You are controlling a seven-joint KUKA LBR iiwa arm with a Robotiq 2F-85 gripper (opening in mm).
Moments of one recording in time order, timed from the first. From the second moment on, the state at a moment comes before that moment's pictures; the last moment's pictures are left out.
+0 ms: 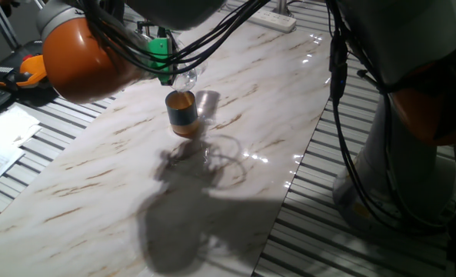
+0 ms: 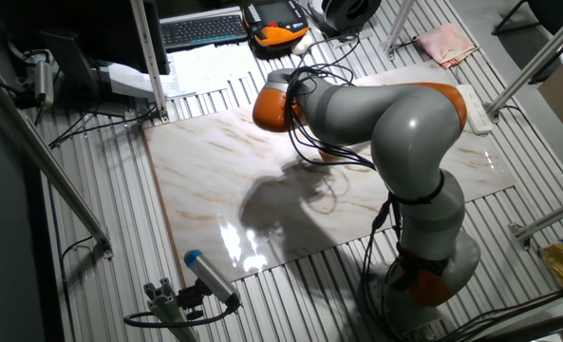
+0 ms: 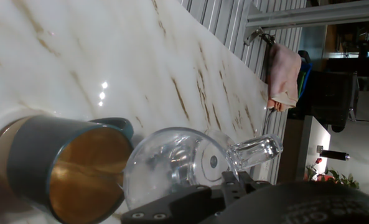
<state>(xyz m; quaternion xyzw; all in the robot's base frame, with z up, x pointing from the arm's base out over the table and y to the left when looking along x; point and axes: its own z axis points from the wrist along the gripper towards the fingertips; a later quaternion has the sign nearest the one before) 0.556 -0.039 0.214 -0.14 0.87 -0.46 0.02</state>
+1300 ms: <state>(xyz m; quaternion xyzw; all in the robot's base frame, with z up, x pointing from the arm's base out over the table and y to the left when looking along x) 0.554 -0.034 0.217 -0.14 0.87 -0.47 0.02</state>
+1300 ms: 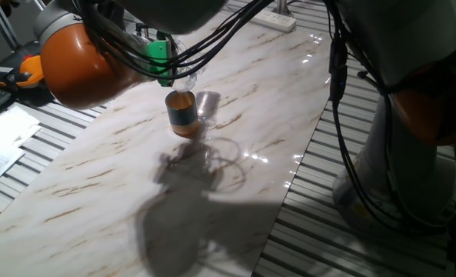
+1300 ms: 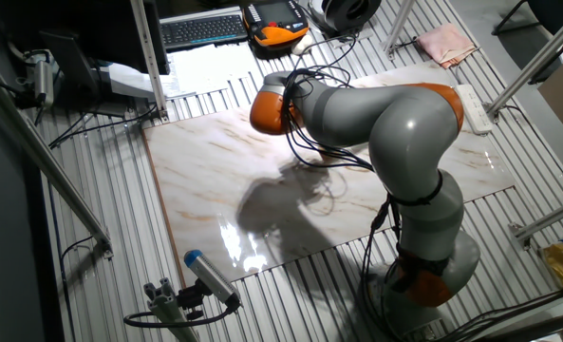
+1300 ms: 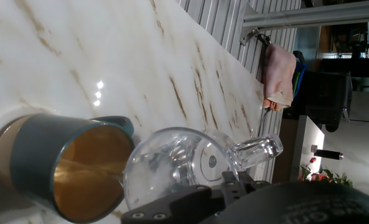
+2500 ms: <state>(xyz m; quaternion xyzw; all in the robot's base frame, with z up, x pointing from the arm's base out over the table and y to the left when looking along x) 0.553 -0.032 0.218 -0.15 0.86 -0.49 0.02</state>
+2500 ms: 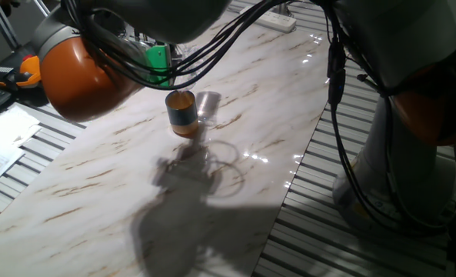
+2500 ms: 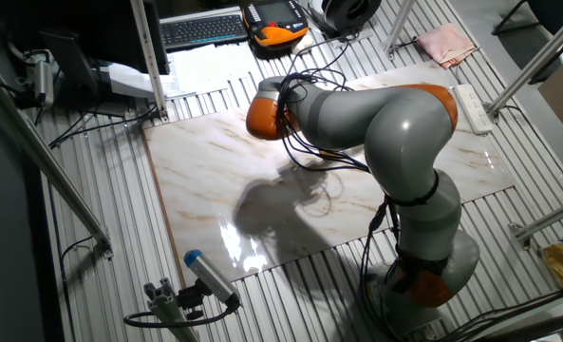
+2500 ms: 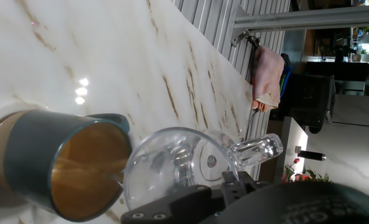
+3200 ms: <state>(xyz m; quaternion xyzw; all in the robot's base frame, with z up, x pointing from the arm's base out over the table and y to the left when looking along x) 0.553 -0.031 0.217 -0.15 0.85 -0.50 0.02</state>
